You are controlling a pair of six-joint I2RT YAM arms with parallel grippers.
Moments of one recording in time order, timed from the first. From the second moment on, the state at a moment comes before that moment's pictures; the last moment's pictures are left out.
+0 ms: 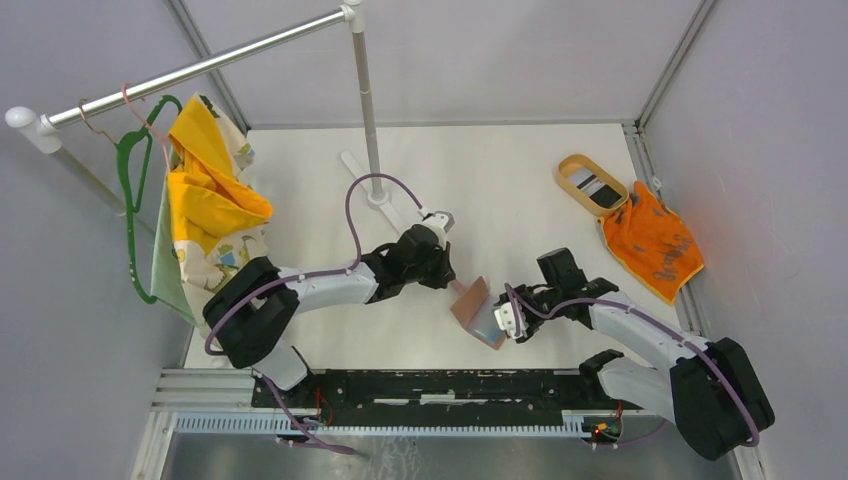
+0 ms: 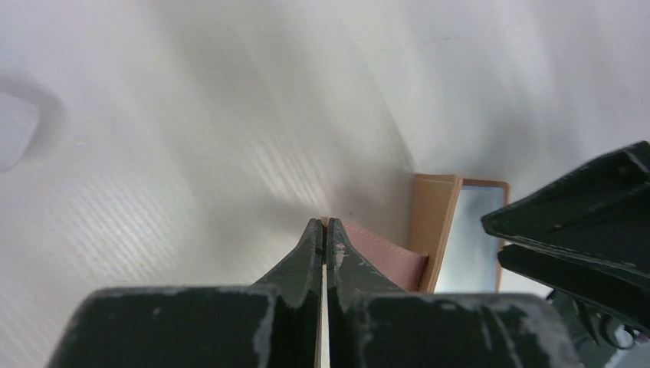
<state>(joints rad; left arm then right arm) -0.87 1.57 0.79 0.13 0.03 -0.51 0.44 1.07 0.42 -0.45 -0.80 -1.46</state>
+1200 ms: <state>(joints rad) -0.87 1.73 0.91 -0.05 -0.12 -0.51 0.51 1.14 0.44 -0.33 -0.72 -1.37</state>
